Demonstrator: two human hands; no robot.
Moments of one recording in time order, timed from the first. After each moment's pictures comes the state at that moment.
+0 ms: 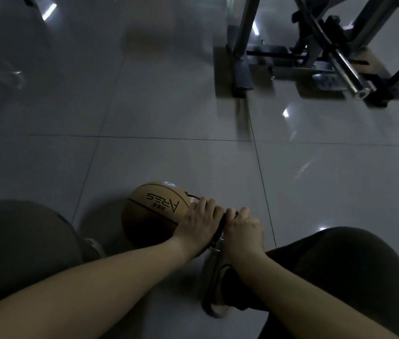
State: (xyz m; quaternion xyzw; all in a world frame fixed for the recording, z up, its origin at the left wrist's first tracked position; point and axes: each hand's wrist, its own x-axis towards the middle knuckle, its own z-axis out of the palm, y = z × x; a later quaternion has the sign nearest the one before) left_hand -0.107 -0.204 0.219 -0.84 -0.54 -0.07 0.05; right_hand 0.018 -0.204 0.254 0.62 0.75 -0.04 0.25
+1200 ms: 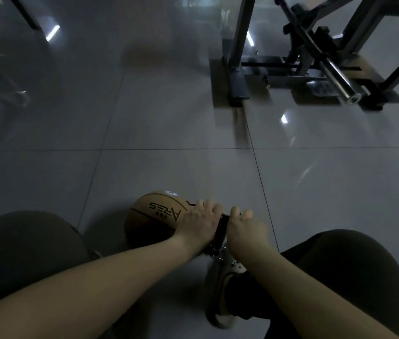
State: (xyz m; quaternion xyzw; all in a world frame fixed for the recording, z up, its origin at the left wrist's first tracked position) left_hand -0.105 -0.184 0.245 -0.82 -0.57 -0.04 -0.03; right_hand 0.021 -0.192 0.291 0.63 0.74 -0.12 0.21
